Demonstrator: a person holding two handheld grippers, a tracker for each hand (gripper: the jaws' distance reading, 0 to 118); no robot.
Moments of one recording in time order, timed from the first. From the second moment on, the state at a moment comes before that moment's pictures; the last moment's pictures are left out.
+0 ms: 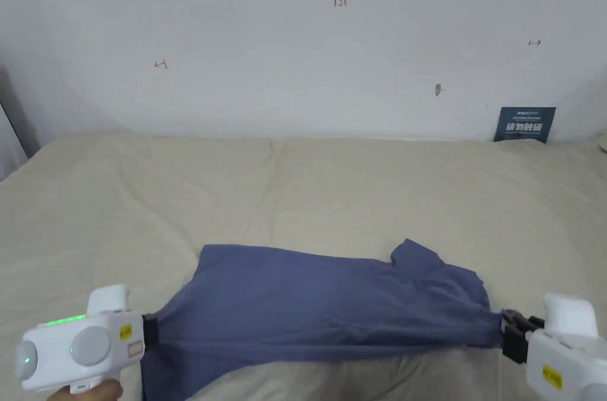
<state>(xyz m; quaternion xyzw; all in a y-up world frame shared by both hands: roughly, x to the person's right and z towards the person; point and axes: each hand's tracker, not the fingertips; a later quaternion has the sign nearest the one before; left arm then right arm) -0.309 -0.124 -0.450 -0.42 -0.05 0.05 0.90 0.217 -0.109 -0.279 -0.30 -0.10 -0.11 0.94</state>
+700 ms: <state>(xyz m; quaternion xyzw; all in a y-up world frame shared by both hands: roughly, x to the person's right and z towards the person) -0.354 -0.215 -0.294 -0.54 0.00 0.05 0.84 0.175 -0.223 -0.122 -0.46 -0.14 -0.15 0.86</state>
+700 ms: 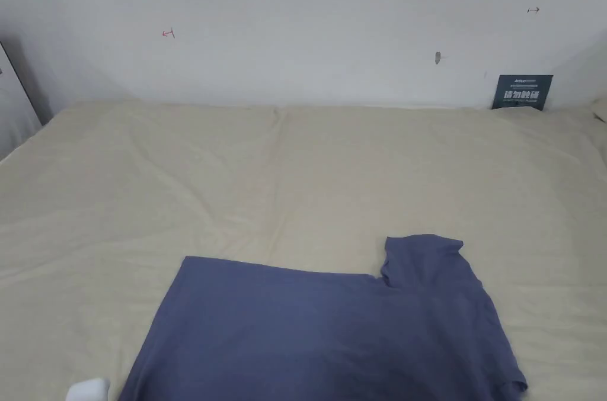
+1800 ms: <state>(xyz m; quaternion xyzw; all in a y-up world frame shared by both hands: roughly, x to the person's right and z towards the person) -0.216 0.008 -0.283 -0.07 -0.14 0.01 0.99 0.120 0.009 -0.174 -0.05 -0.14 0.03 0.99</state>
